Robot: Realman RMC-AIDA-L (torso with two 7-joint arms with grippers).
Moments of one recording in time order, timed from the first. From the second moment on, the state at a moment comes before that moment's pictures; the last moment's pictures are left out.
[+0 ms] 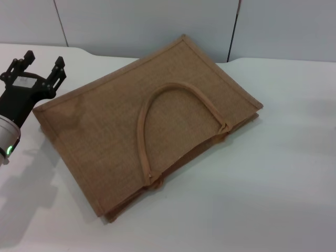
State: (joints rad) left arm -0.48 -2.05 1.29 0.08 -2.90 -1.20 2.84; right arm 0.37 2.03 -2.00 -0.34 0.65 -0.98 0.04
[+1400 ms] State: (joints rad) left arm -0.51 -2.04 1.25 0.05 -2.90 -1.16 2.84; right arm 0.40 2.03 -1.99 -0.33 0.65 -0.97 0.07
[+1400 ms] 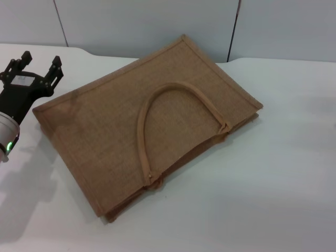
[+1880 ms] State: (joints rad) left arm -0.53 -2.04 1.25 0.05 -2.90 -1.15 2.84; right arm 0.41 2.03 -2.00 -0.33 0.65 -0.96 0.07
